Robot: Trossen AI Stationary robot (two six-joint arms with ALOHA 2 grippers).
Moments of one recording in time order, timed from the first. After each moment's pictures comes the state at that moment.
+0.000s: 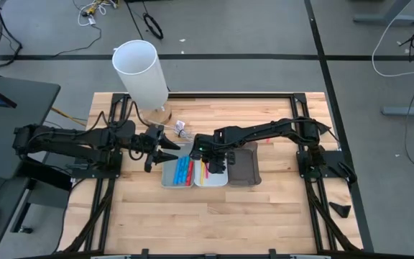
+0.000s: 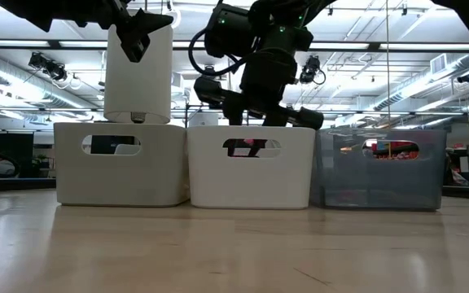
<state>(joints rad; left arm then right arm) 0.04 0.88 0.55 0.21 0.20 -0.34 -0.03 2.06 1.58 -0.75 -0.11 -1.55</state>
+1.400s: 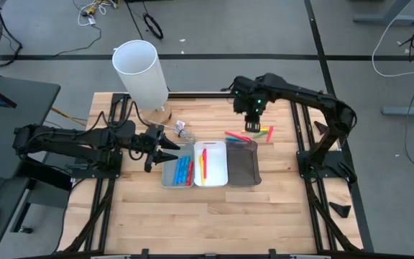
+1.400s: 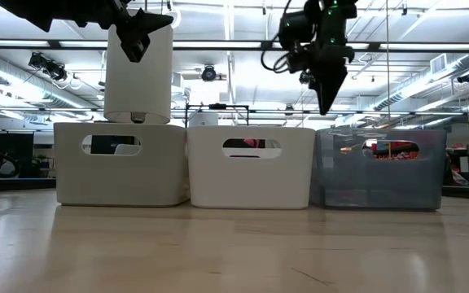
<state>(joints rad) 0.04 0.88 0.55 0.21 0.20 -0.34 -0.47 1.70 1.58 -1.32 -0.04 -0.33</state>
